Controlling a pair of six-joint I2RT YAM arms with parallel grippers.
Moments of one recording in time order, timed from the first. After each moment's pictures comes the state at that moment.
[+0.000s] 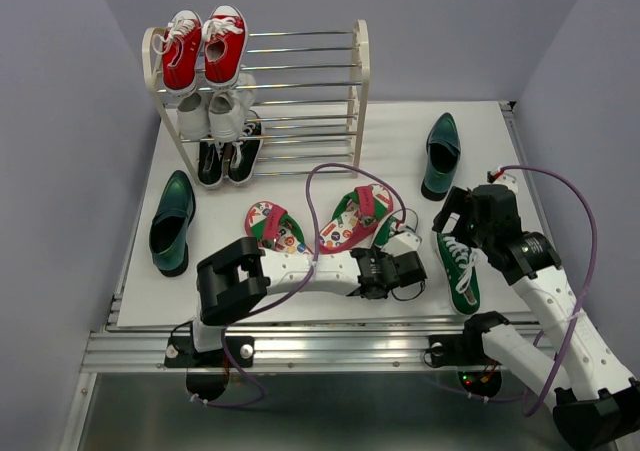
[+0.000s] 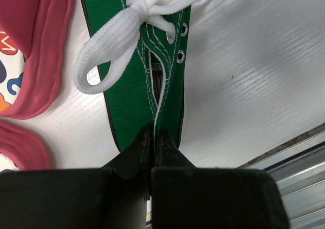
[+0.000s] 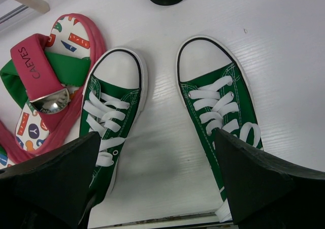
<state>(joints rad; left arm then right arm) -1.35 1.88 1.36 -0.61 -0.49 -0.59 0.30 0.80 0.85 -0.78 0.28 0.58</state>
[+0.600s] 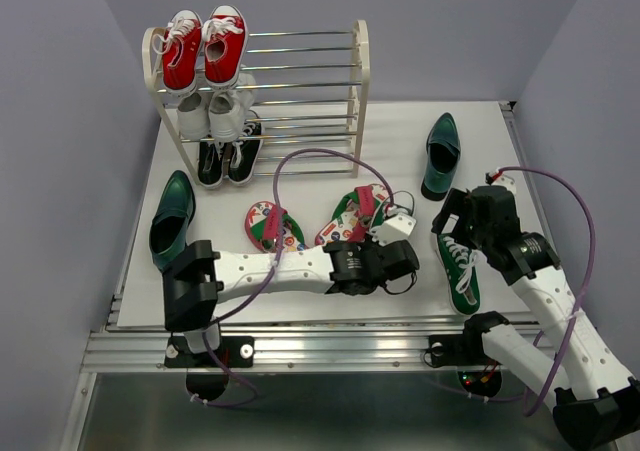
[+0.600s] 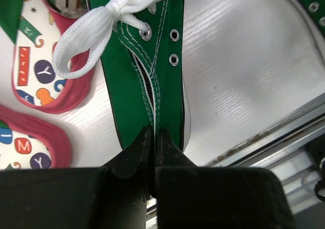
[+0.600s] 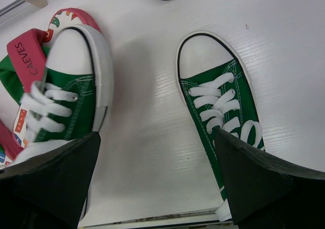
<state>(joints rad) -1.36 1.73 1.35 -0.61 -0.54 -0.62 0.30 0.80 0.84 -0.78 0.27 0.58</state>
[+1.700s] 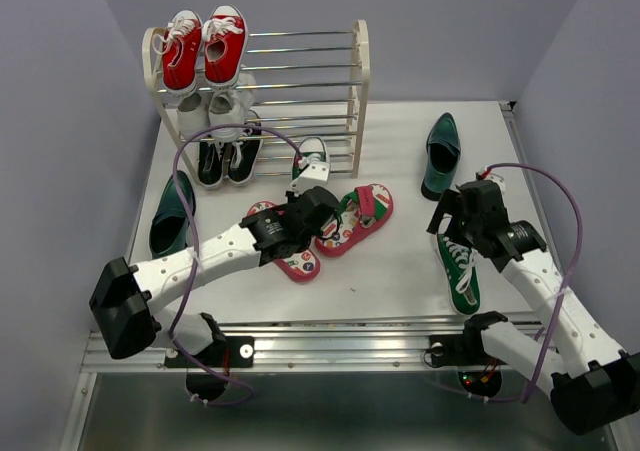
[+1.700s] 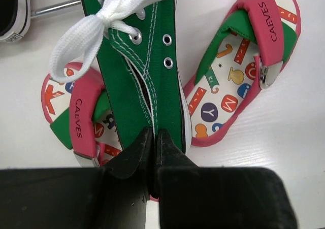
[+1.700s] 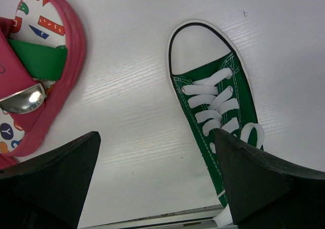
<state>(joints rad) -1.00 1.32 1.05 -0.52 -0.64 -0.51 0.30 0.90 0.84 -0.77 0.27 0.58</state>
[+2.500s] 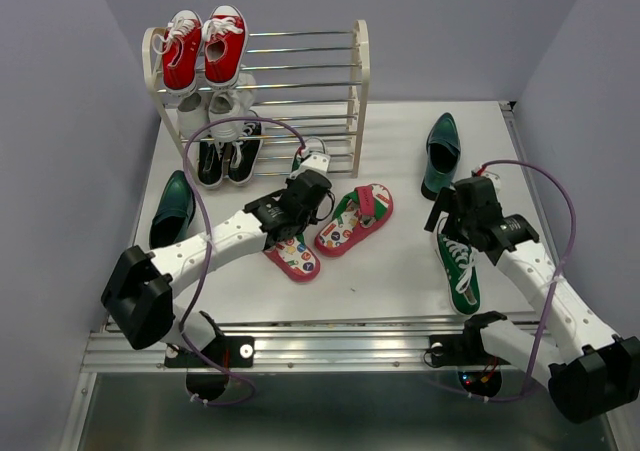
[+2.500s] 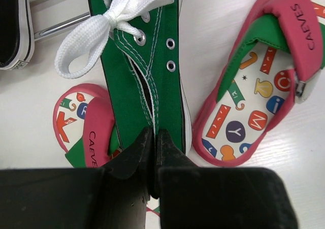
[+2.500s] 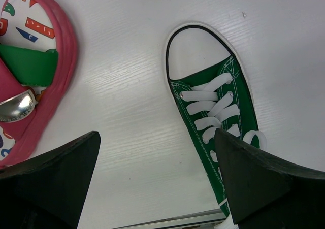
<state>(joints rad) -0.85 1.39 1.05 -0.41 -0.51 -0.31 0.30 0.97 0.84 -0.75 0.29 0.58</state>
